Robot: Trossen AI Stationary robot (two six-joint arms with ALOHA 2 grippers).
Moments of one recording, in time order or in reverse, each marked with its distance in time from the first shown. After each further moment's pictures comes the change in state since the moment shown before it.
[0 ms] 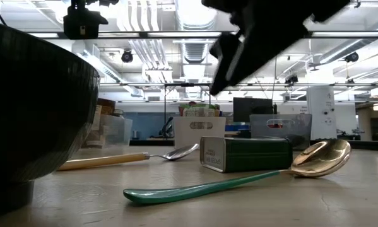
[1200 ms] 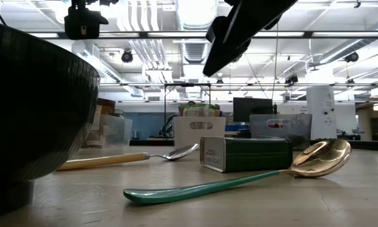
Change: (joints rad) left arm 0.000 0.000 0.000 0.000 0.000 0.026; right arm -0.013 -0.002 0.116 -0.122 -0.053 0.040
